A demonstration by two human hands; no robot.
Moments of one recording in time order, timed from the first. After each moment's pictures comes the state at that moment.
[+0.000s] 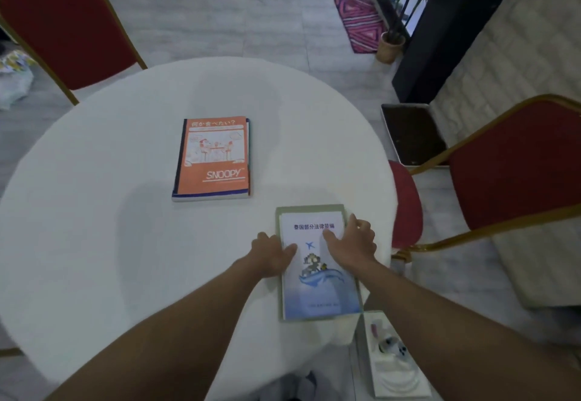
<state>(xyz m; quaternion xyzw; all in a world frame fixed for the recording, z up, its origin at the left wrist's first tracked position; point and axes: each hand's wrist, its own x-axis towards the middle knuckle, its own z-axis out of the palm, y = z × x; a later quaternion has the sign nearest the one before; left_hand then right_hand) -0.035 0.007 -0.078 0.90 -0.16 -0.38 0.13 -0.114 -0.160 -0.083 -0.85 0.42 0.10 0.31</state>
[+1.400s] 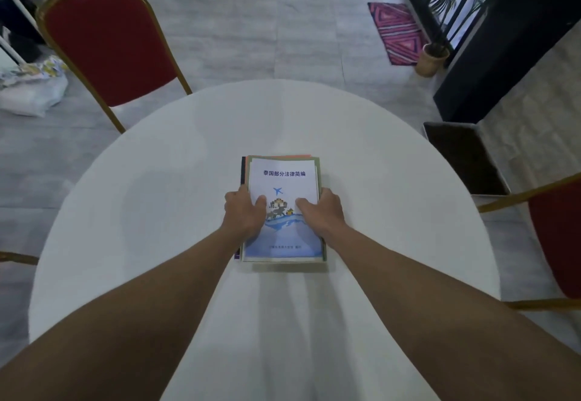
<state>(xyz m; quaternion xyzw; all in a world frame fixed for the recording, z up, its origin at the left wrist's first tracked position) 0.236 0.100 -0.061 0.92 0.00 -0.18 0.36 0.175 -0.055 -0.069 -0.78 0.37 0.05 0.49</state>
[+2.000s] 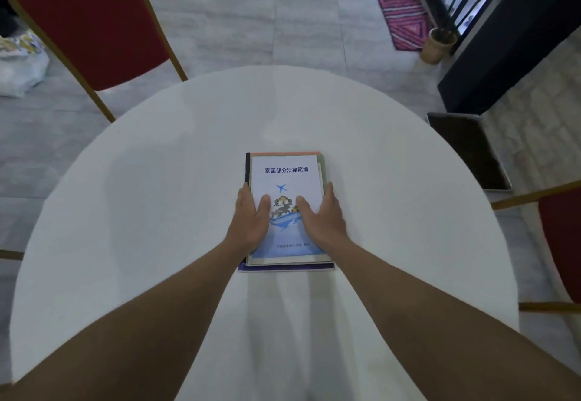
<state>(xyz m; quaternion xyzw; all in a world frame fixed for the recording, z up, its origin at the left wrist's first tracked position) 0.254 0.105 -0.111 0.84 -0.05 -0.20 0.49 0.193 -0.046 -0.110 -0.82 0.36 0.06 0.45</state>
